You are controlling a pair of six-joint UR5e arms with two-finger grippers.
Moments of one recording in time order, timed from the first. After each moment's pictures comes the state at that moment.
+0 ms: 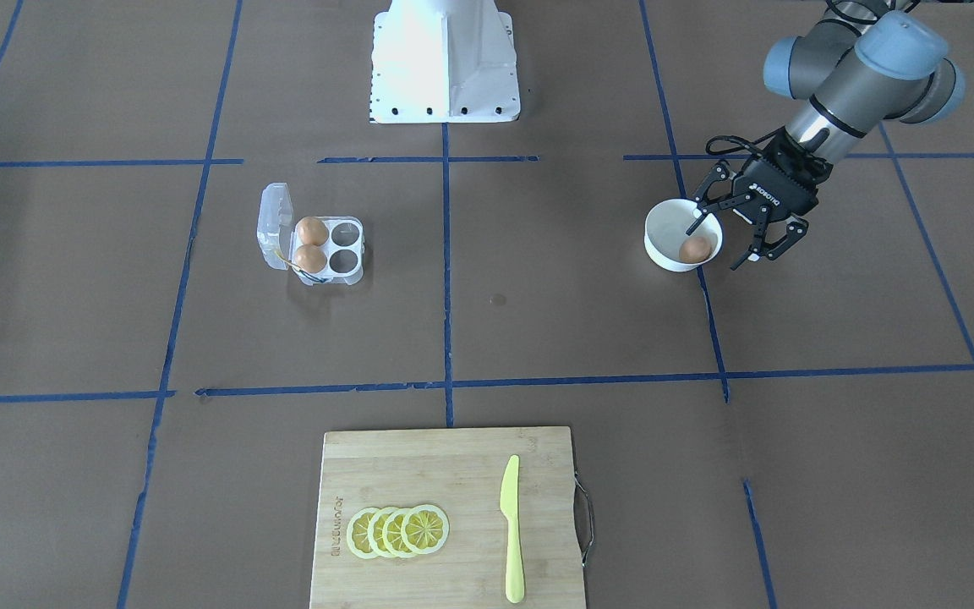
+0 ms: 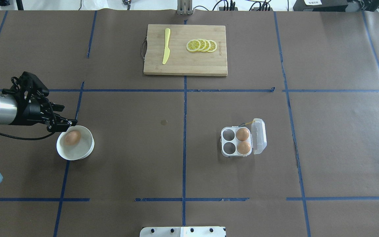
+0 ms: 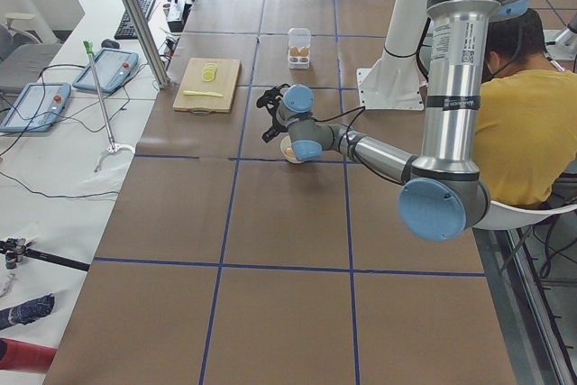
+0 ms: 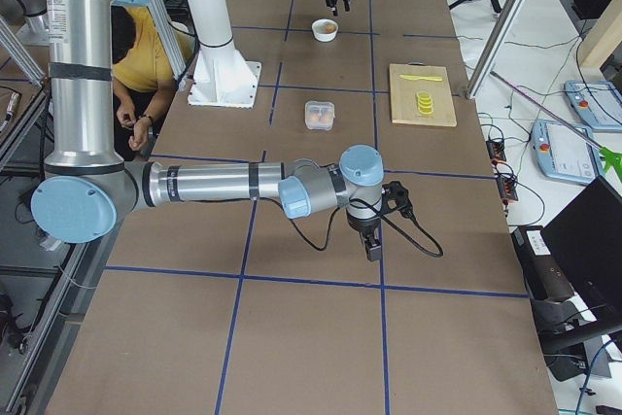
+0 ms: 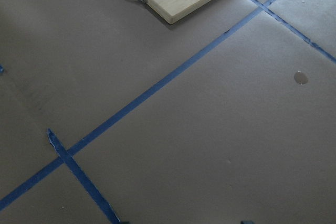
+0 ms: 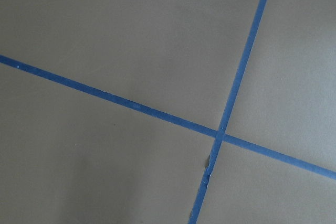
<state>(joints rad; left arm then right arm) -0.75 -1.58 -1.81 -2.48 -1.99 -0.48 1.44 -1.60 1.66 -1.31 2.27 -0.02</state>
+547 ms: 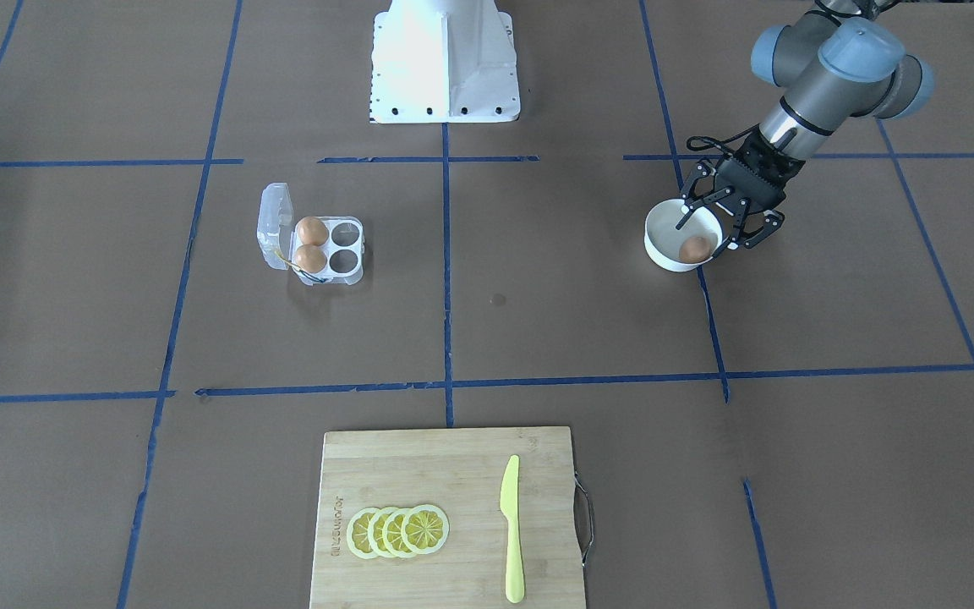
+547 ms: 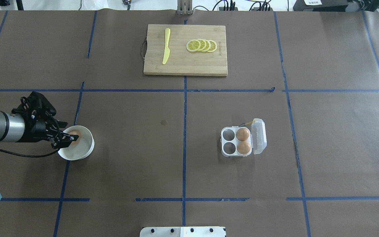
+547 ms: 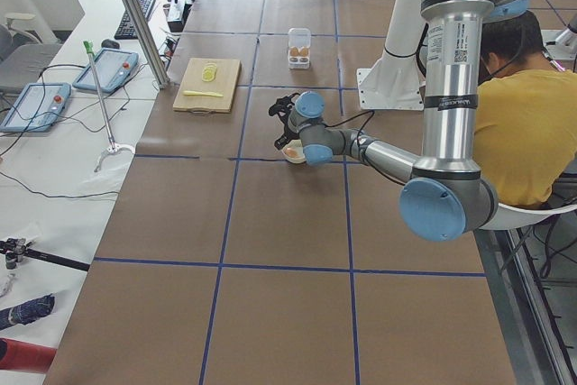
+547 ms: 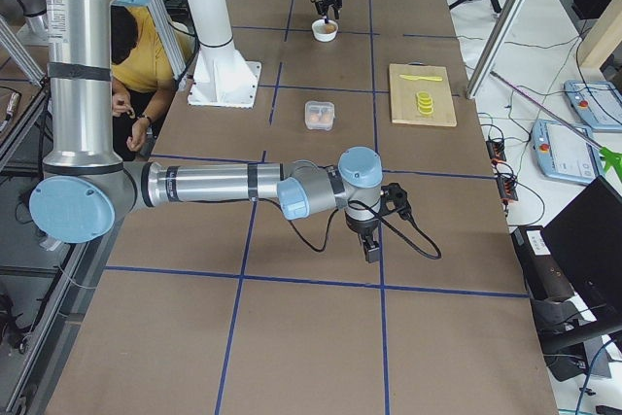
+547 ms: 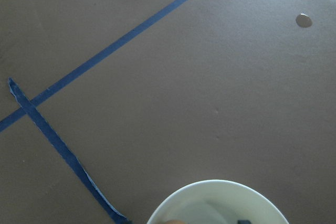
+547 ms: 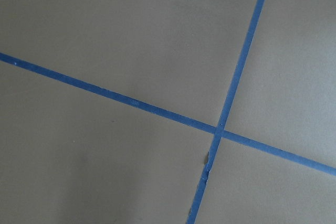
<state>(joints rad) -0.66 -1.54 -1.82 -2.48 -1.92 -0.48 1.44 -1.61 1.66 -1.31 2.27 -0.02</state>
